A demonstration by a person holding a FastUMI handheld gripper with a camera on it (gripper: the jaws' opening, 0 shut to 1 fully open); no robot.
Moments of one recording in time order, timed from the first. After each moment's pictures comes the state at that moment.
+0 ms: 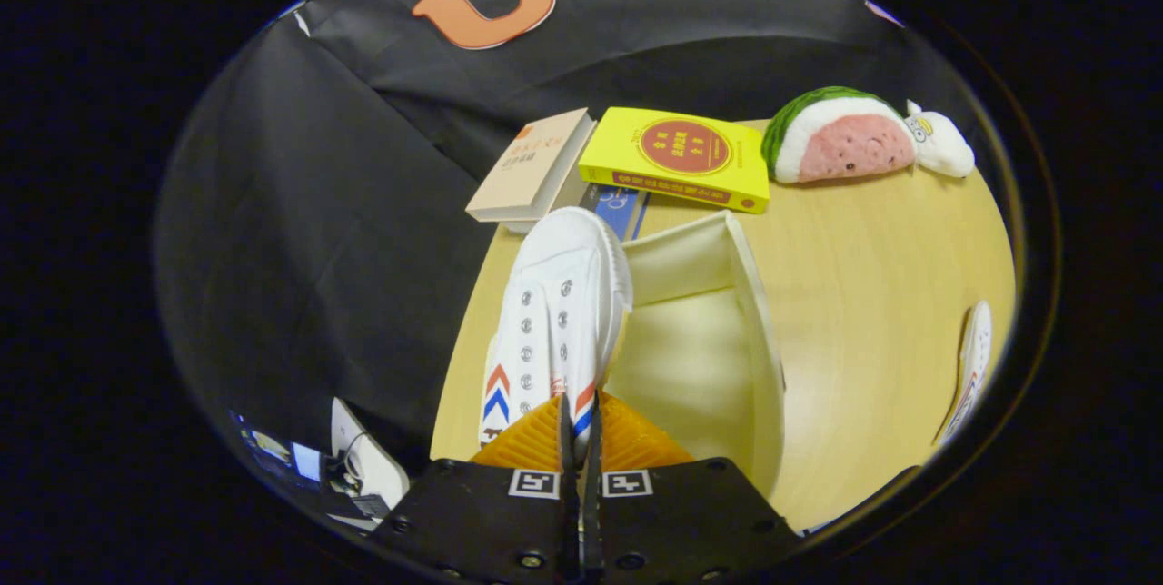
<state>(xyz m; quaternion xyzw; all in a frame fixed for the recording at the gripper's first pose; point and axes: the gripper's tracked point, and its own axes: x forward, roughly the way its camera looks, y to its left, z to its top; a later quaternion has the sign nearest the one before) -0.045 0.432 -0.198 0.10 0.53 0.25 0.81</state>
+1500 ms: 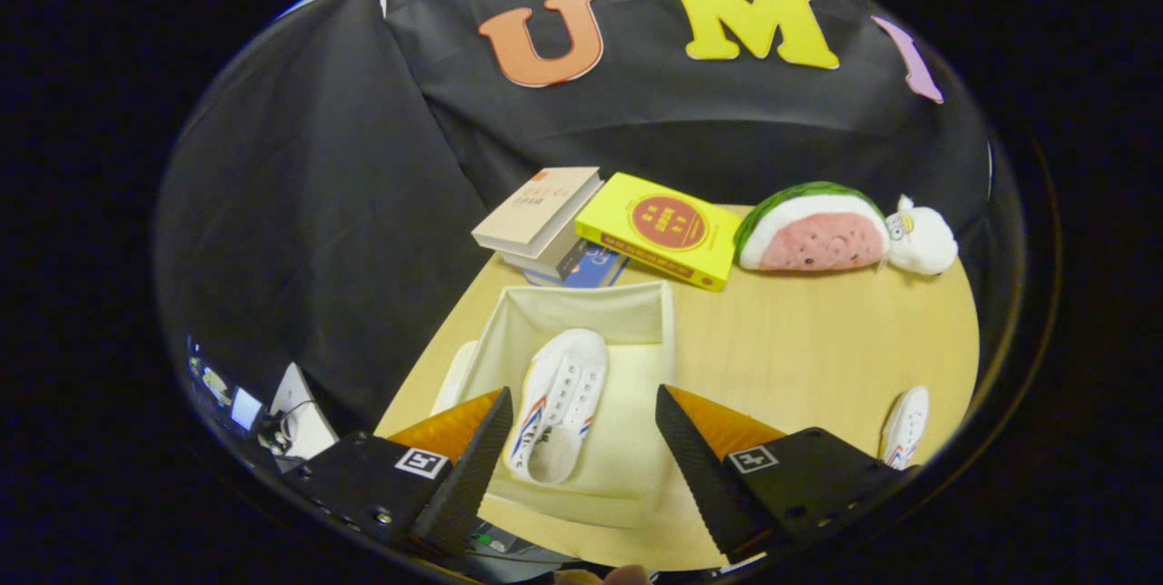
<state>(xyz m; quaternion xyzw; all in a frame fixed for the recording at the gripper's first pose) -0.040 0.333 -0.136 0.02 0.39 0.27 0.88</state>
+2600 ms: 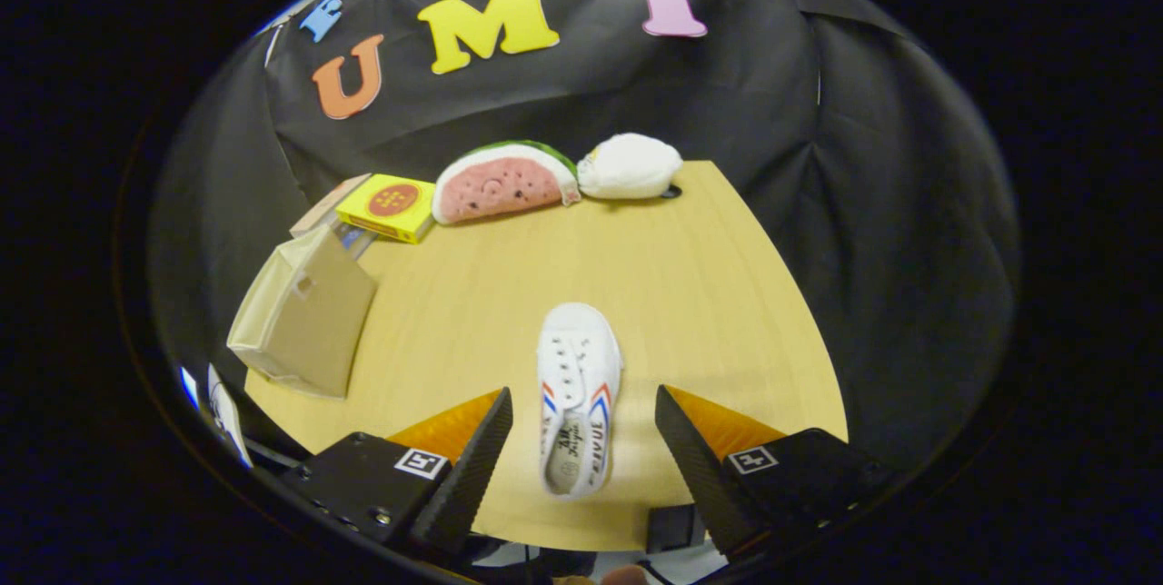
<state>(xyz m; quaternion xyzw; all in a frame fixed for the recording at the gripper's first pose) -0.052 -0.102 -0.268 0.04 0.42 0.08 0.90</state>
